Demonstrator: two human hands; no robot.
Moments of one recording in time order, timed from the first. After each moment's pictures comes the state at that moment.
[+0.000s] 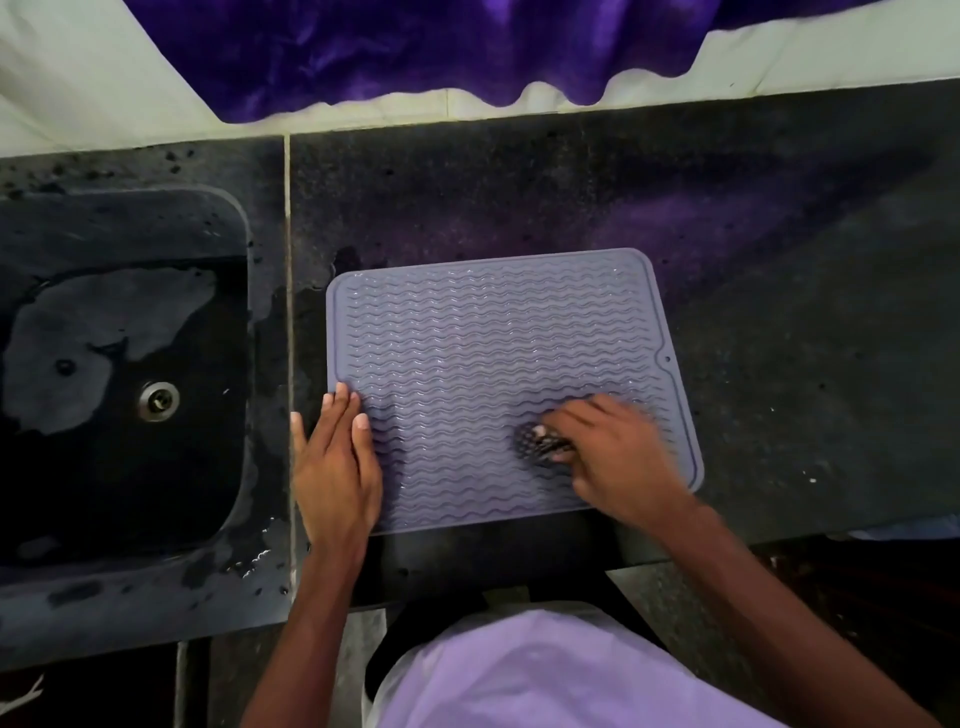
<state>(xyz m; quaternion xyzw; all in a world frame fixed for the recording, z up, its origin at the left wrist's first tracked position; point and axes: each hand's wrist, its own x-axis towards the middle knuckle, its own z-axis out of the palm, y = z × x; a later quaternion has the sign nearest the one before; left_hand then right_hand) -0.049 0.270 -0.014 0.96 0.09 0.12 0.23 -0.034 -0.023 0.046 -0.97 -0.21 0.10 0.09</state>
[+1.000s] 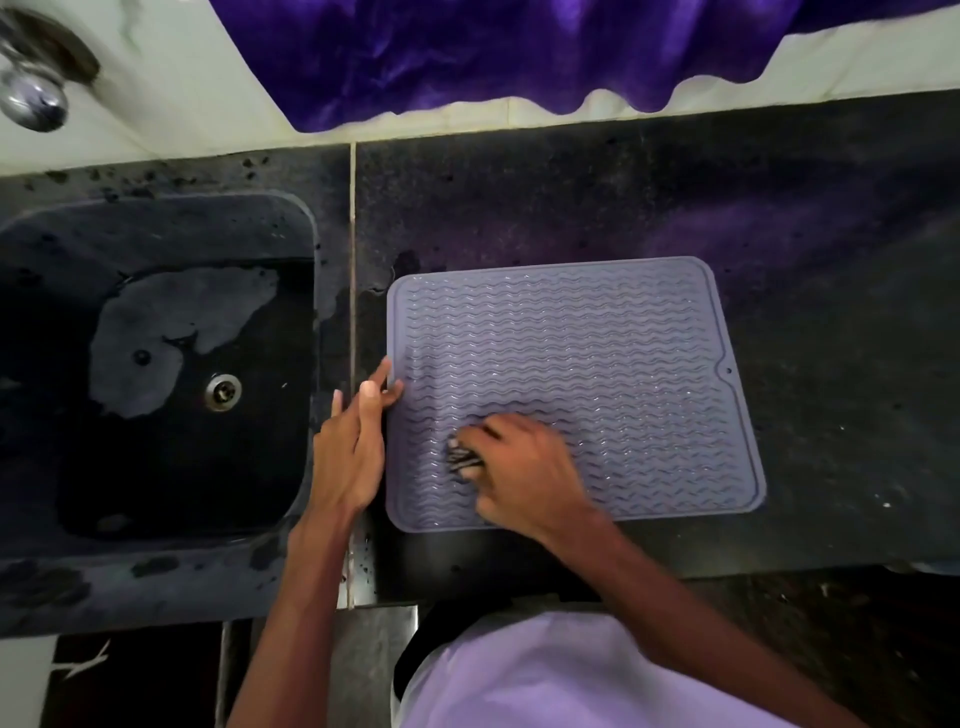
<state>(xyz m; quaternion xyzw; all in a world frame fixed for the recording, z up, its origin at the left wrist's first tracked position) -0.027 0.306 0.050 0.88 0.16 -0.07 0.44 -0.036 0.112 0.040 -0.95 -0.22 0.08 0.22</state>
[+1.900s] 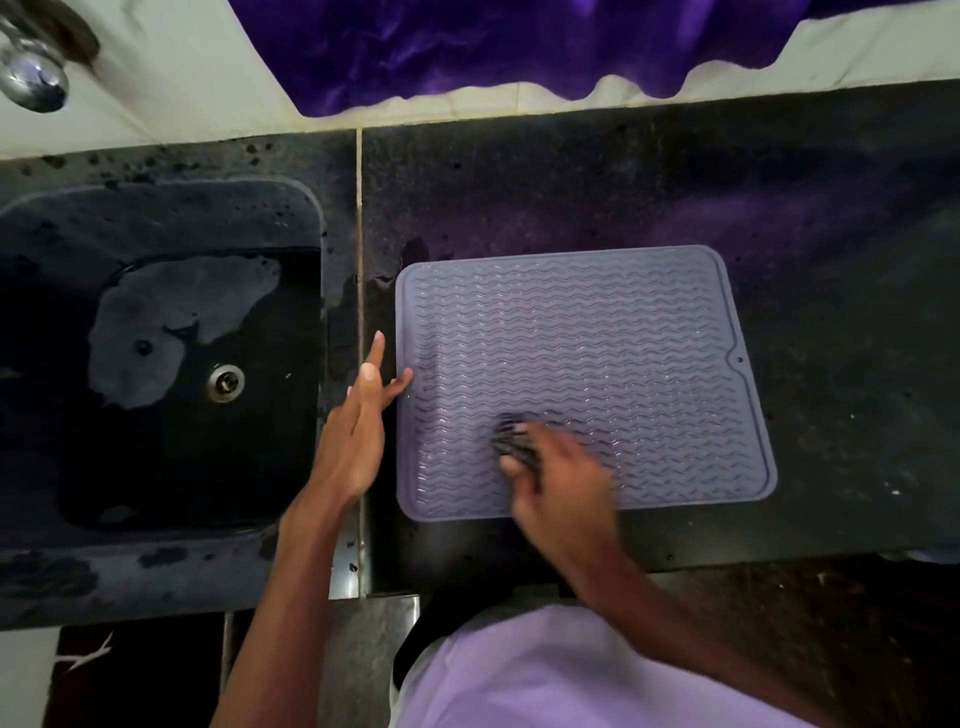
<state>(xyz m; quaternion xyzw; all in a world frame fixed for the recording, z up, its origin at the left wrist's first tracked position) -0.024 0.325 0.052 0.82 0.16 -0.17 0.52 -0.079 0.107 0.032 -0.95 0.01 0.03 0.30</state>
